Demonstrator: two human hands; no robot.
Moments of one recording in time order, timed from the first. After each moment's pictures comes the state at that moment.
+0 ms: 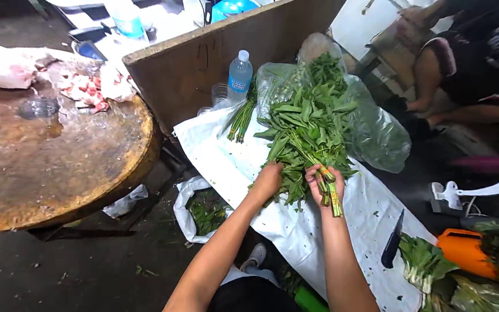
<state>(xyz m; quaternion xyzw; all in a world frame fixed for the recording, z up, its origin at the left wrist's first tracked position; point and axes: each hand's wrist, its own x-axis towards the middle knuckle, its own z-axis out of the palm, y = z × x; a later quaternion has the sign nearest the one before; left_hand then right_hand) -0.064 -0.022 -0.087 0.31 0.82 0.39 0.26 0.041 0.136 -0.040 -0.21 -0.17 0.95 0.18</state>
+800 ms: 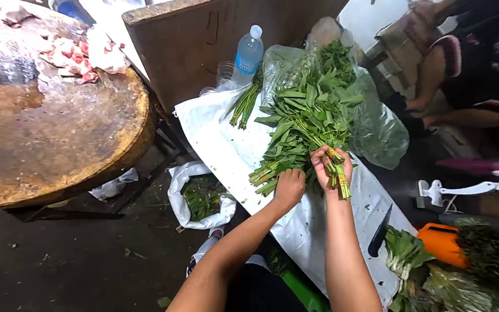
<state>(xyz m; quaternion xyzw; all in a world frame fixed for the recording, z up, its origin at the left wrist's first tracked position) 0.020 0.029 -0.124 0.39 0.84 0.35 0.13 0.019 0.127 -0.012 -0.21 -0.20 0.94 0.19</state>
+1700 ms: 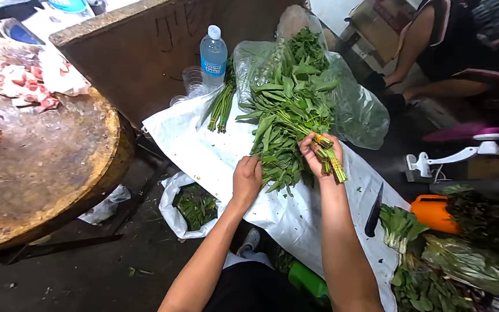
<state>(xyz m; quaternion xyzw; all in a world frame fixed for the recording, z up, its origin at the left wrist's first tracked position) -0.027 -0.049 -0.116 0.24 0.81 0.53 -0.02 0.017 0.153 0.001 -0.23 -0.22 0.93 0.19</state>
